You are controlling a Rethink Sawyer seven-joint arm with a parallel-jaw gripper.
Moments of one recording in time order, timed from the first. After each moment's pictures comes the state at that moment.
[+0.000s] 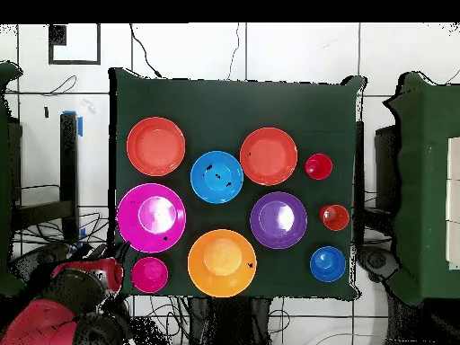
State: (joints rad) arm 0.35 -1.36 -0.14 1.88 -0.27 0.72 1.95
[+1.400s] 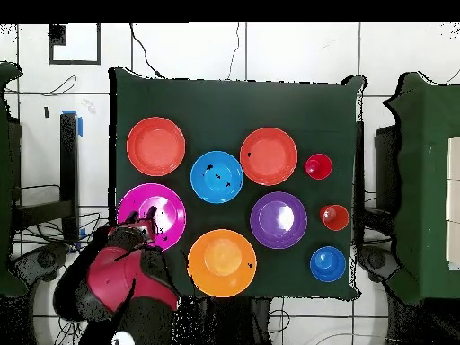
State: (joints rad) arm 0.36 -0.86 -0.23 1.91 -0.30 0.13 1.97
